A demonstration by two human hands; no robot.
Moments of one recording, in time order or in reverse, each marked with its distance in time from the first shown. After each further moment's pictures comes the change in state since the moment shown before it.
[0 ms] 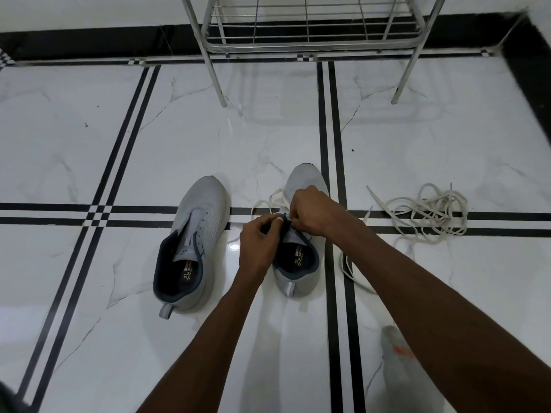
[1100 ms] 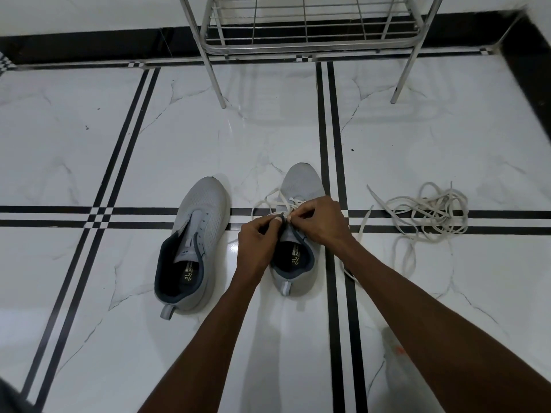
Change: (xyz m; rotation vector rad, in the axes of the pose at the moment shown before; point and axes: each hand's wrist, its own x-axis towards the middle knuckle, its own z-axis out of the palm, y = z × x) left_hand -0.001 0.001 -0.006 -0.029 -0.030 0.017; right_hand -0.016 0.018 0.037 0.605 0.376 0.112
